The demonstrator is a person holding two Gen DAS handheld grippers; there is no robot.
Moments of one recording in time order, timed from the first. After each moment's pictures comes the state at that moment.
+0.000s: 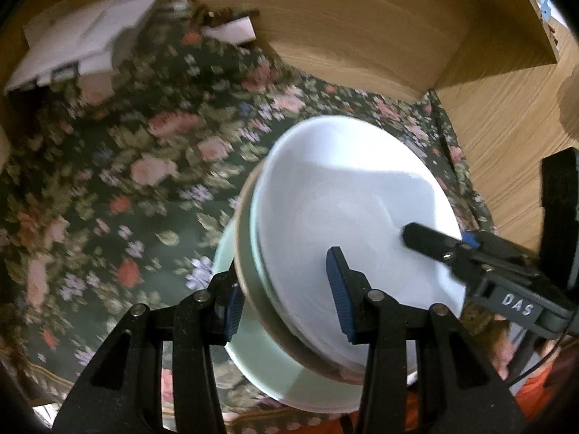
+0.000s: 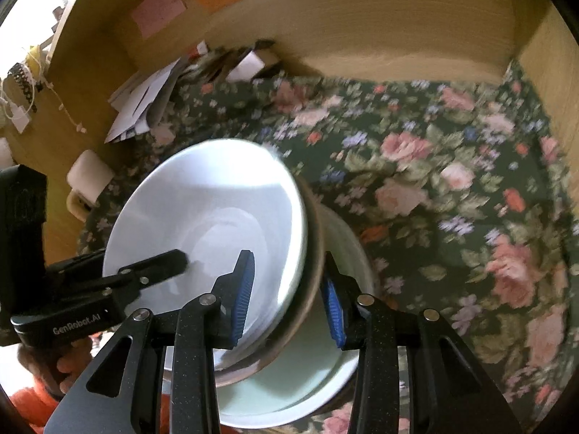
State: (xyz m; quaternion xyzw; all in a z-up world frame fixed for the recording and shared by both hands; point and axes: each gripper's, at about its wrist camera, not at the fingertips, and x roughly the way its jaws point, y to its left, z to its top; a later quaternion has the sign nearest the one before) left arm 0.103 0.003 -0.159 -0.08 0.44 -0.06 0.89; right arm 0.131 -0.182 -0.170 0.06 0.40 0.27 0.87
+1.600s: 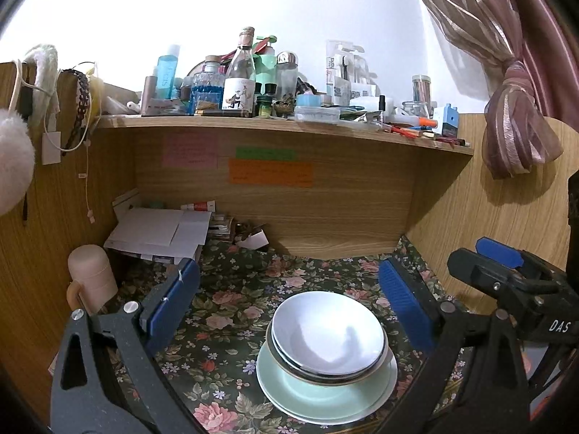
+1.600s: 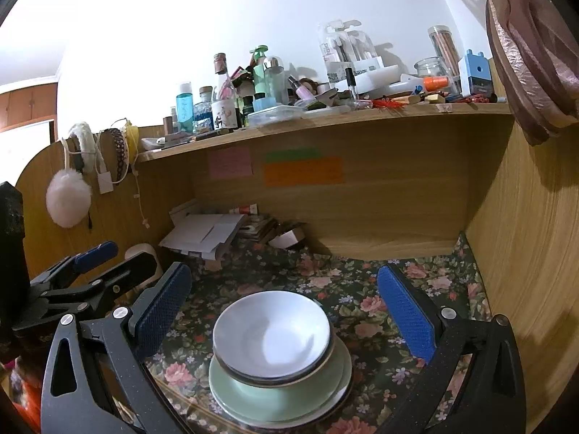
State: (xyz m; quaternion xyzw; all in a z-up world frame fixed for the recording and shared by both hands) left arm -0.050 -0.022 -0.034 -0.02 0.09 -0.01 1.00; right arm -0.010 -0.210 -0.062 0.05 0.10 0.26 0.96
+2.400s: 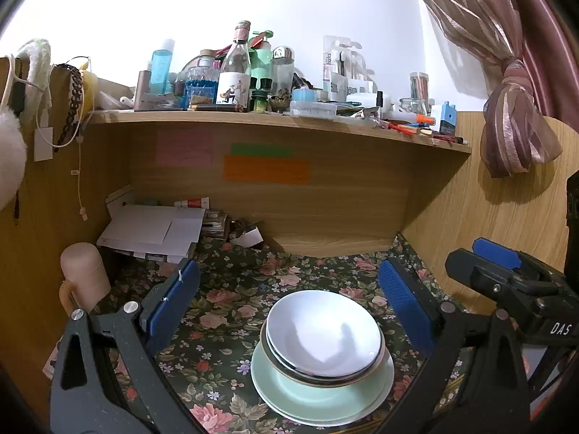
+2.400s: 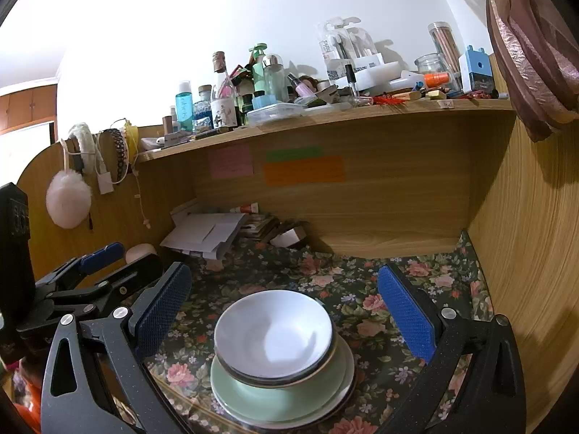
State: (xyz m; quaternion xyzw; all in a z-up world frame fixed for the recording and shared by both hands) left arm -0.042 -0.025 -0.035 -0.02 0.10 -0.01 0.99; right arm -0.007 -0.208 -0.063 0.06 0.10 0.26 0.96
